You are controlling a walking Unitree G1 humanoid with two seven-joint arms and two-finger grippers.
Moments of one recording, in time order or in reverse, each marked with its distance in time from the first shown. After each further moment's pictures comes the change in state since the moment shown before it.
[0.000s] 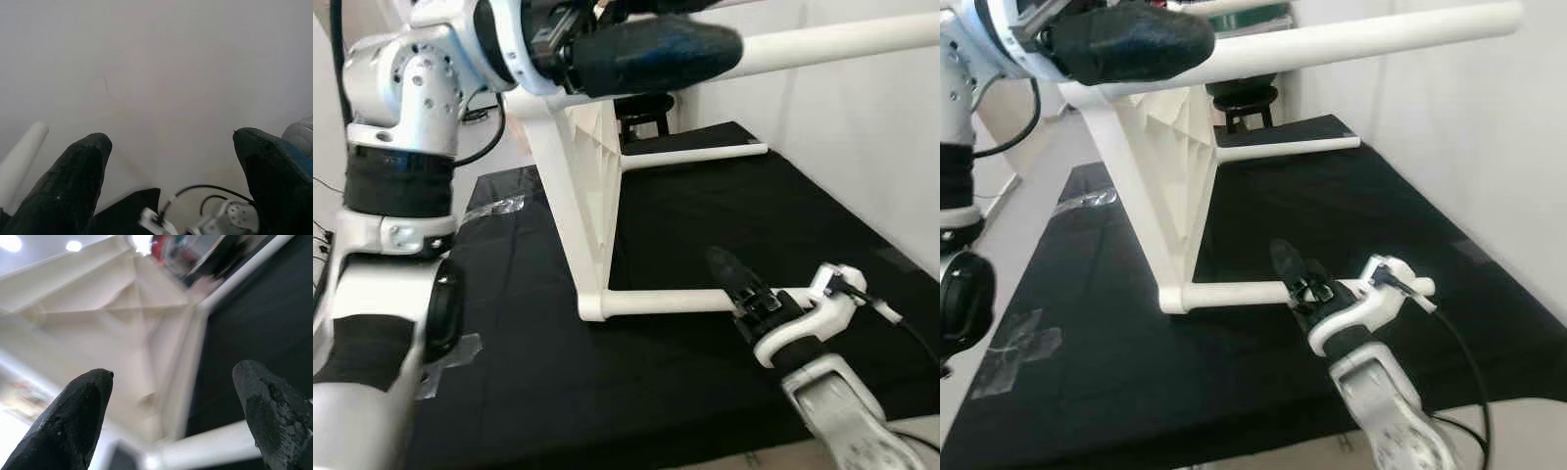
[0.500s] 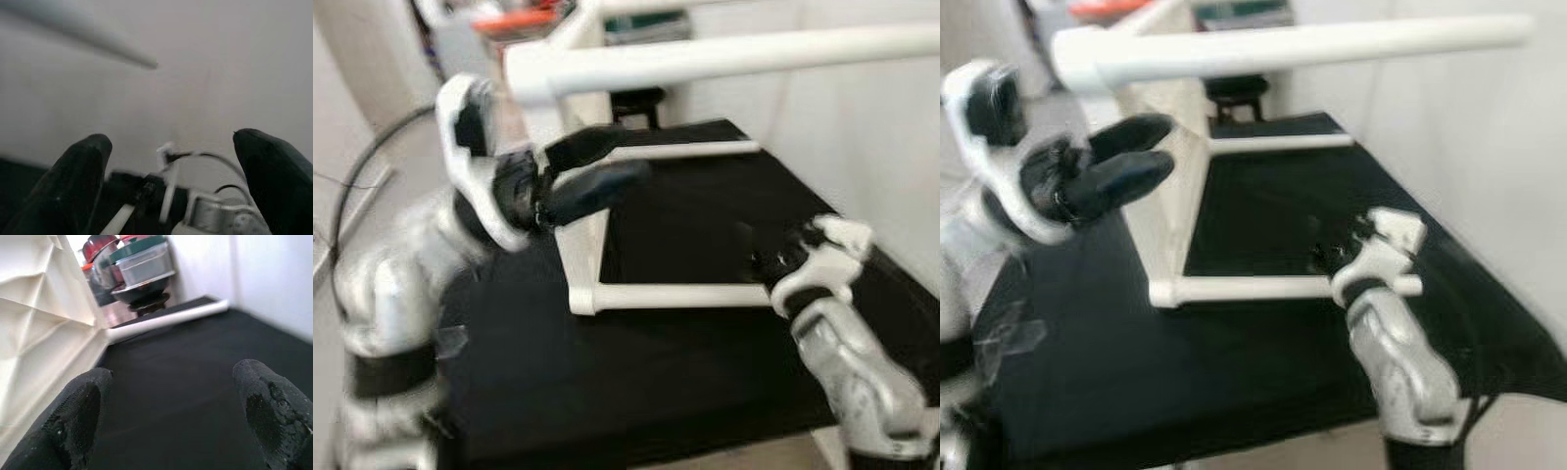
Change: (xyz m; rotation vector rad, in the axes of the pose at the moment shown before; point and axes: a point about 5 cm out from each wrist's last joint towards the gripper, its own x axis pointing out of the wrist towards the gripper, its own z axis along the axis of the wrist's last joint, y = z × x) left arm -0.046 -0.061 -0.128 -0.359 -0.183 0.618; right arm 0.030 -0.022 0.035 -0.532 -0.100 -0.200
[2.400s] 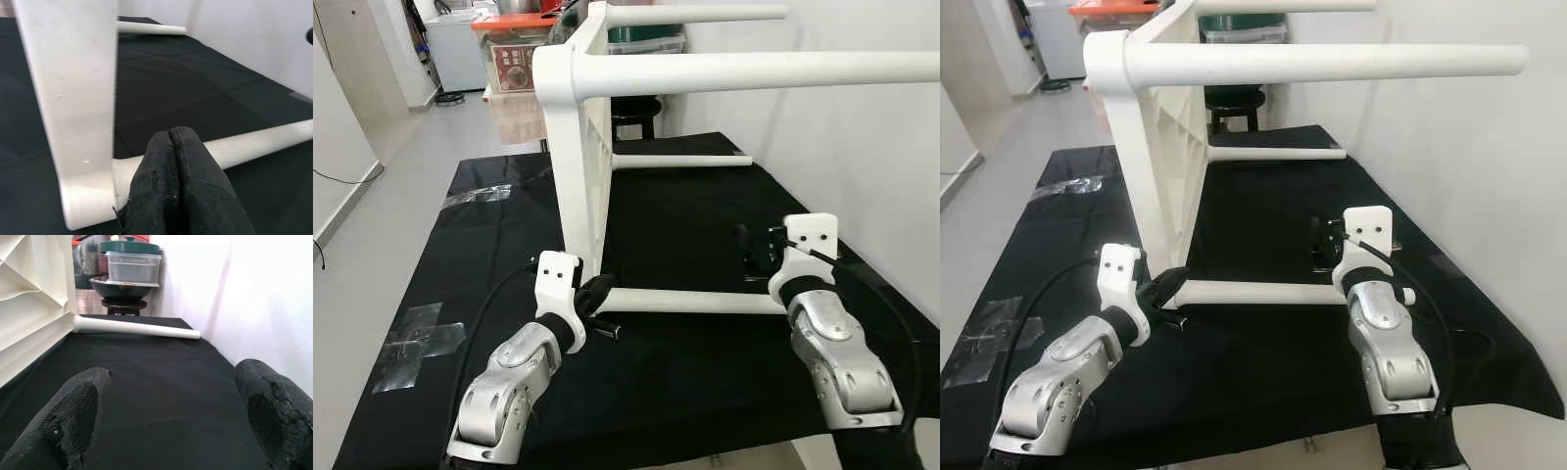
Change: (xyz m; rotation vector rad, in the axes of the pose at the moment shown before) left arm -0.027 0.024 -0.114 0.184 0.308 0.804; right arm 0.024 0.003 -0.015 -0.299 -0.017 -0.032
